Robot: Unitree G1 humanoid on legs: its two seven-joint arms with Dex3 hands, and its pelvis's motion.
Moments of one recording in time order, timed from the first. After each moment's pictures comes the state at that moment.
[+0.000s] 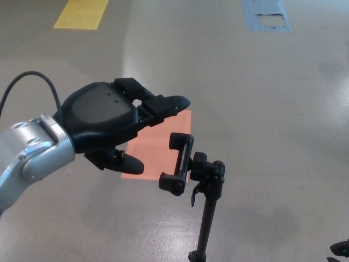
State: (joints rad) left_arm -0.59 0.72 -0.35 0.11 0.73 -0.51 -0.22; right_arm -0.43 -0.48 0.12 1.29 -0.24 -0.13 0.19
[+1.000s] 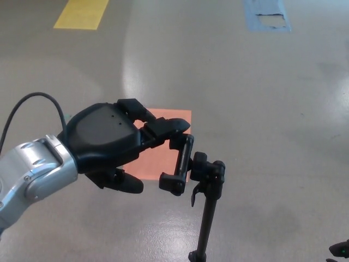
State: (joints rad) left_arm -0.51 0.72 -0.36 0.08 0.80 -0.51 -0.20; right_arm -0.43 -0.48 0.12 1.29 -0.25 -0.12 0.21
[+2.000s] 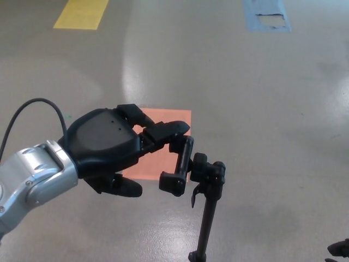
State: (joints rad) left_arm -0.48 0.72 -0.38 0.09 0.82 -0.51 -0.18; right_arm -0.44 -0.48 0.13 1.29 -0.26 -0.11 0.23
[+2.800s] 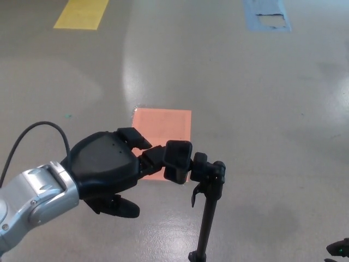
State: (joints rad) left_arm -0.43 0.72 -0.42 0.11 0.87 -0.51 -0.15; right_arm -0.45 -0.48 0.13 1.29 -0.27 -0.11 0.24
